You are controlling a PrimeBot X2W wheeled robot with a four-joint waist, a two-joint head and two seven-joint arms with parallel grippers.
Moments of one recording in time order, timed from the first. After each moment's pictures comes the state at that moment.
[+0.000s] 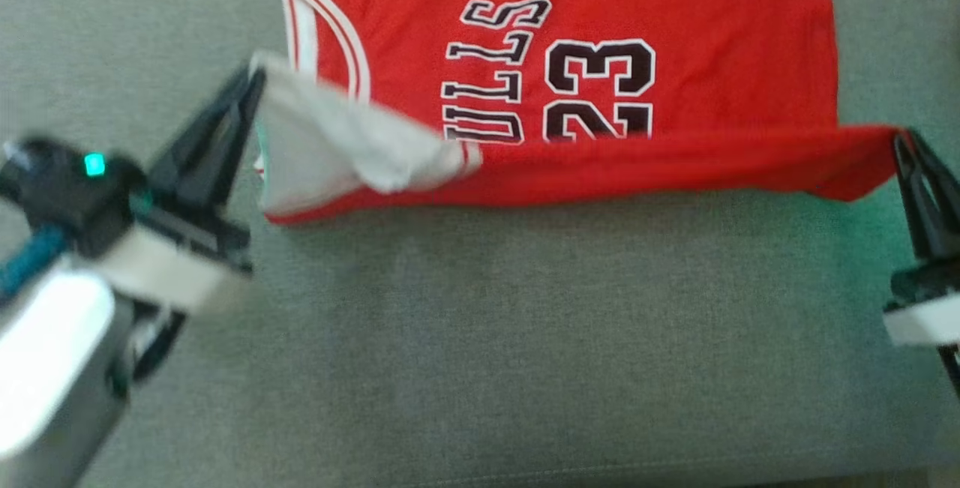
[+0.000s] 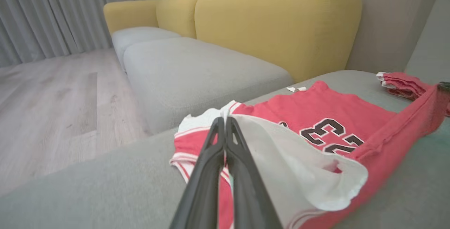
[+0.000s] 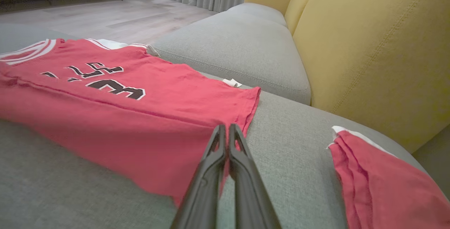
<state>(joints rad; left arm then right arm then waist) -0.46 0.68 -0.58 -0.13 -0.61 0.04 -0.08 -0.12 -0.52 0.09 0.10 0.23 0.13 -0.26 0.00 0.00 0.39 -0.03</state>
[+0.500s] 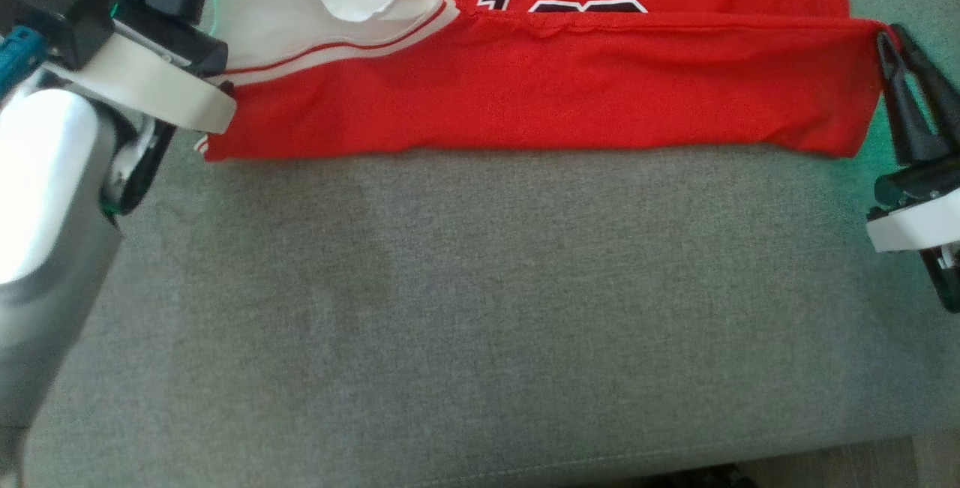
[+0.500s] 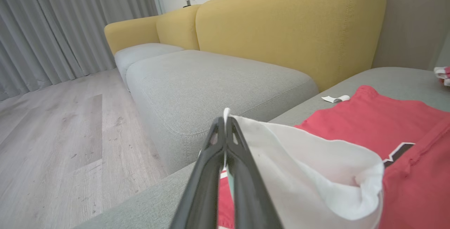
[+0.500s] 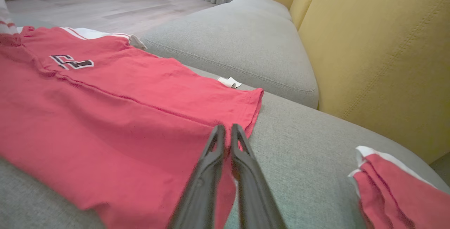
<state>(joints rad) -0.90 0.54 -0.62 0.24 -0.49 -0.06 -0.10 -0.41 -0.53 0.22 0.24 0.24 0.13 -0.26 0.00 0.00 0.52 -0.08</state>
